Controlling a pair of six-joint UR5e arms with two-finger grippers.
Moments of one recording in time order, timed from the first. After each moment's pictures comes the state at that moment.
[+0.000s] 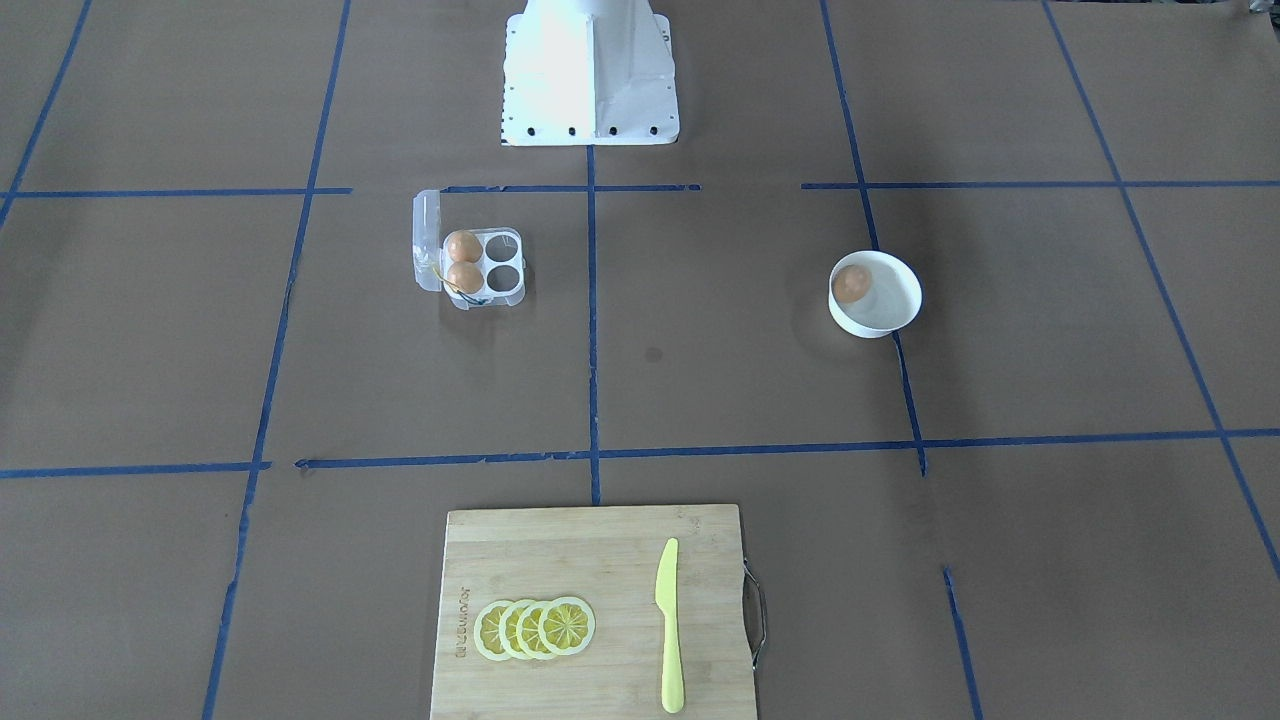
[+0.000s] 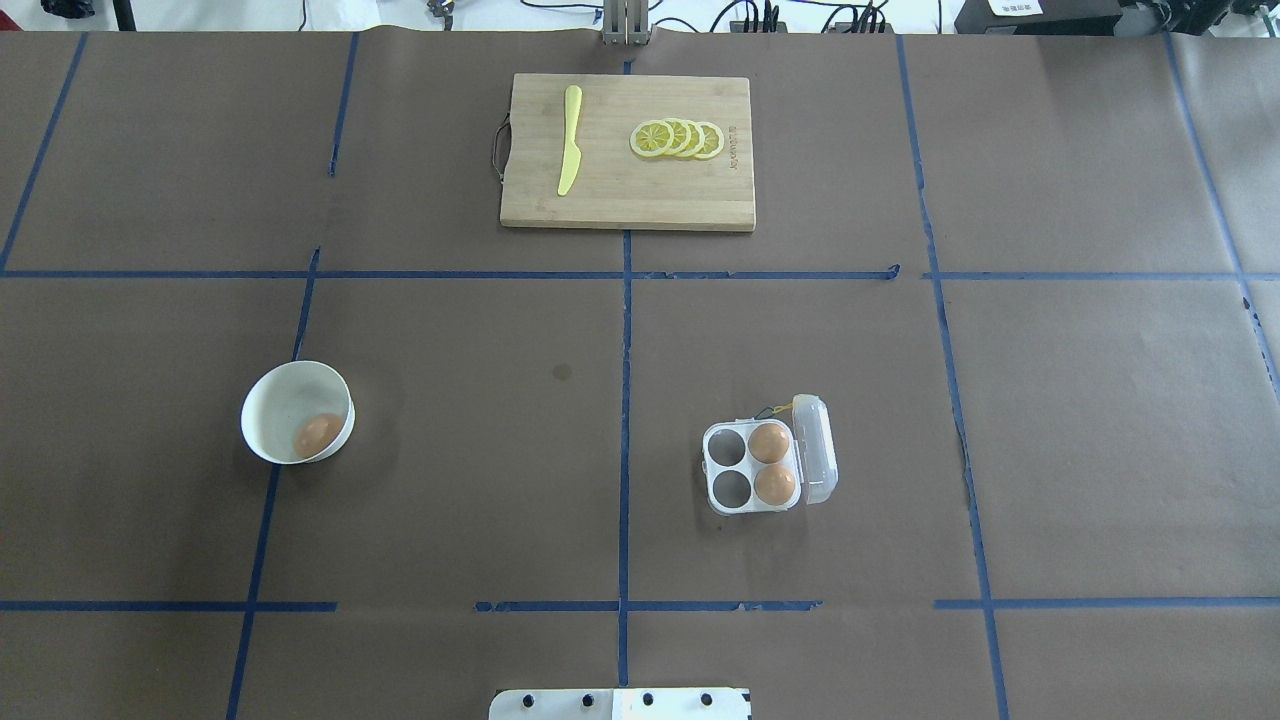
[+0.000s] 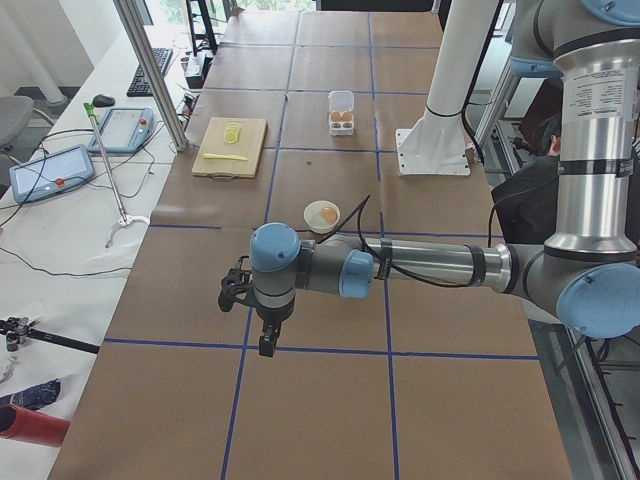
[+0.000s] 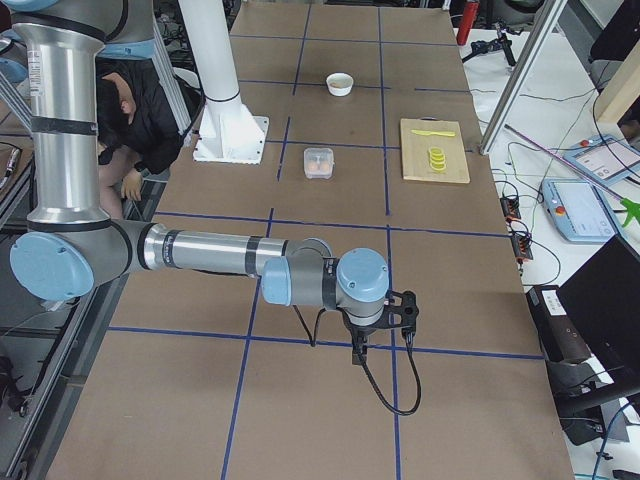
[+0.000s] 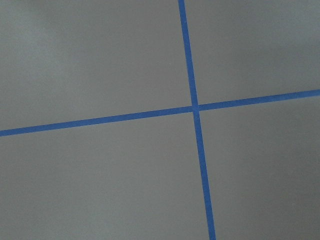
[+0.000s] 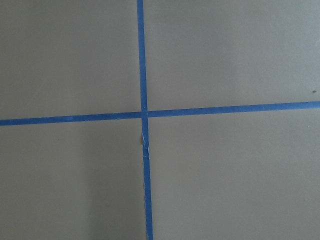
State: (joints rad) left arm -1.58 -1.51 -1.69 -1.66 -2.29 0.03; right arm 1.66 -1.61 1.59 -1.51 2.40 0.04
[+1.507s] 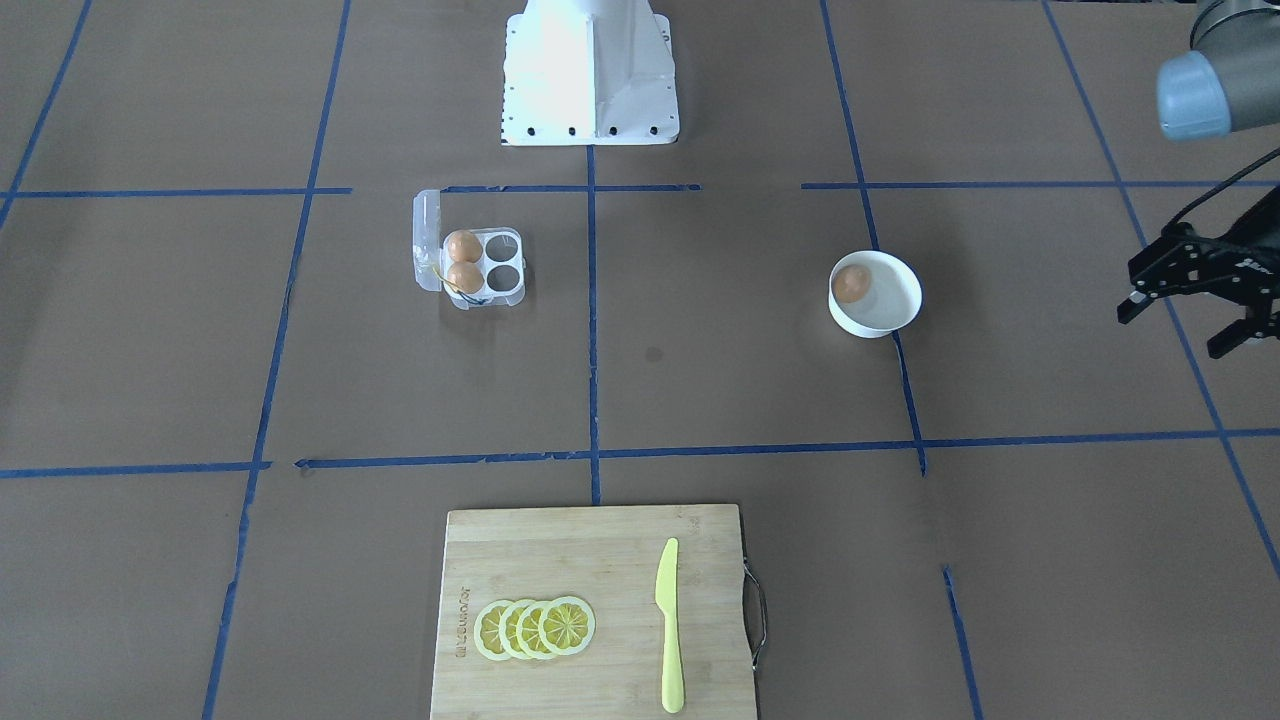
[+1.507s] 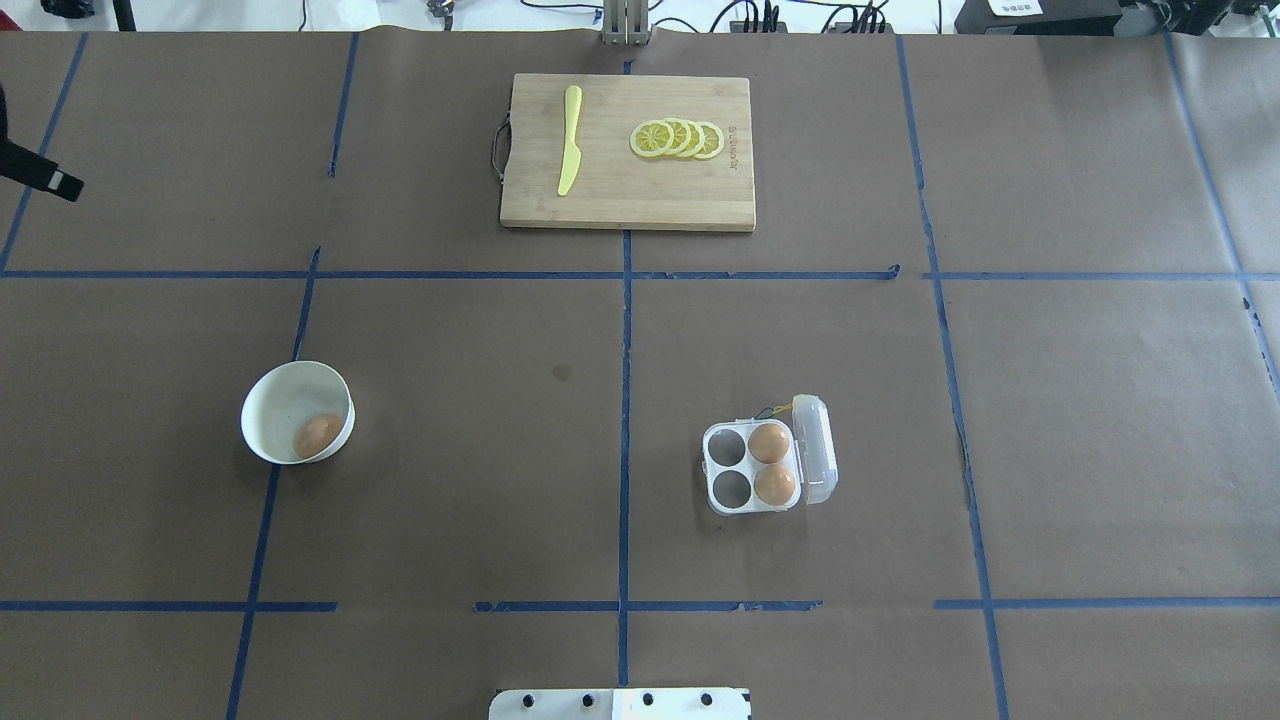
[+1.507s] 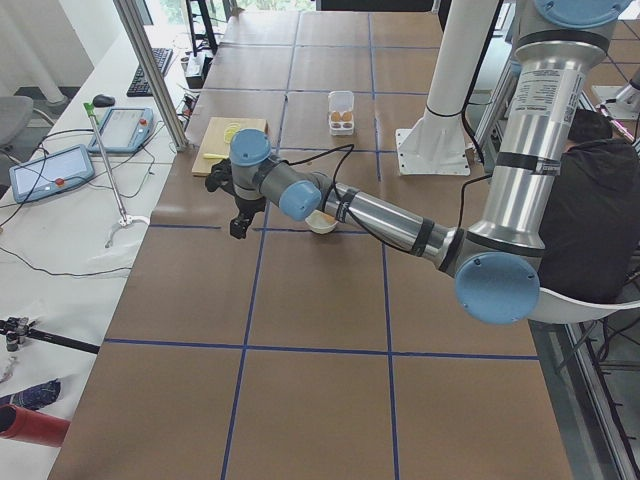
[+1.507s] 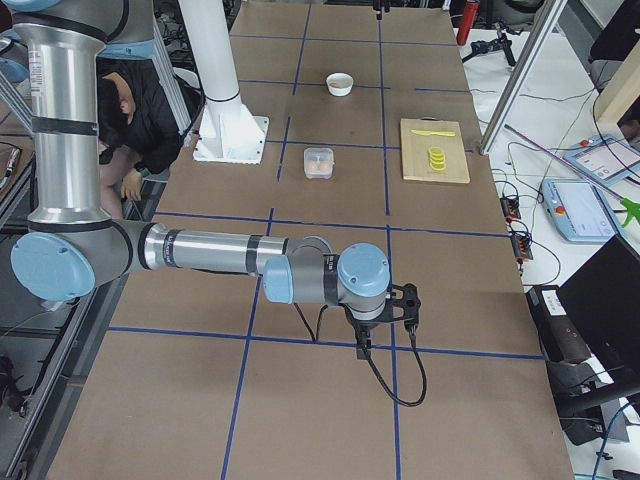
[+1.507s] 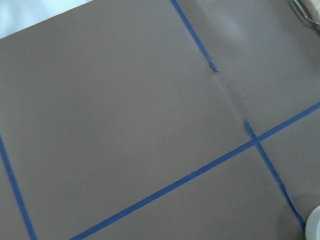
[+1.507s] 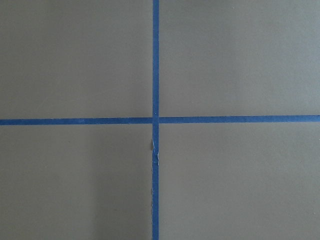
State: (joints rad) left arm -1.24 -1.74 -1.79 -1.84 -2.33 -0.35; right arm 1.65 -1.61 1.59 -1.46 2.41 0.03
